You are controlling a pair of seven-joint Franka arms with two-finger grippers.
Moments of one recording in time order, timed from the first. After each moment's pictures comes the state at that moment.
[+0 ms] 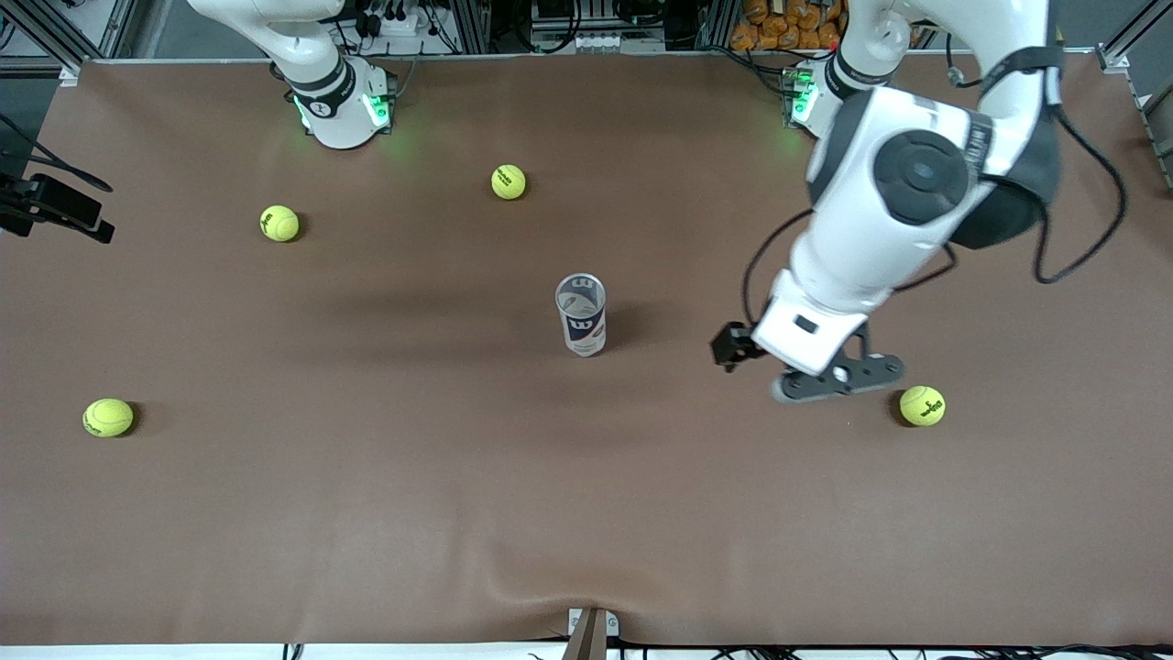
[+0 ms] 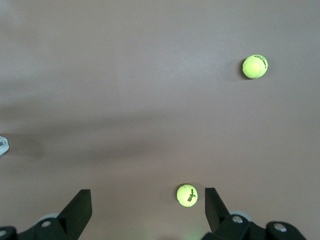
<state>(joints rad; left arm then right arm) -0.64 0.47 0.29 -1.24 -0.17 1.78 -0.51 0.00 0.03 -0.07 -1.45 0.02 1.43 0.04</state>
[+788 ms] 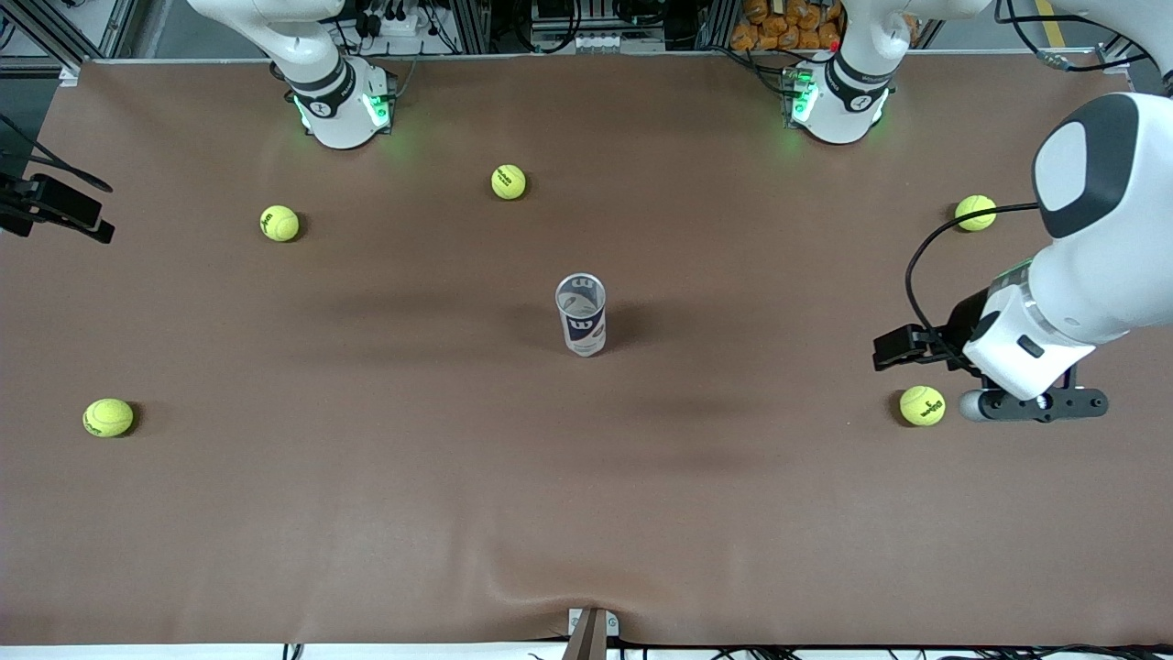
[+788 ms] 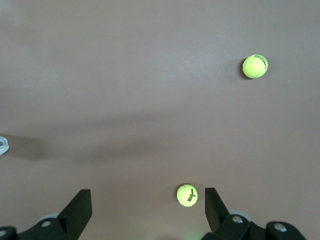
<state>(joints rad) -0.23 0.40 0.09 -1.24 -0.15 1.63 -0.17 0.00 0.03 -0.07 -1.45 0.02 1.43 0.04</state>
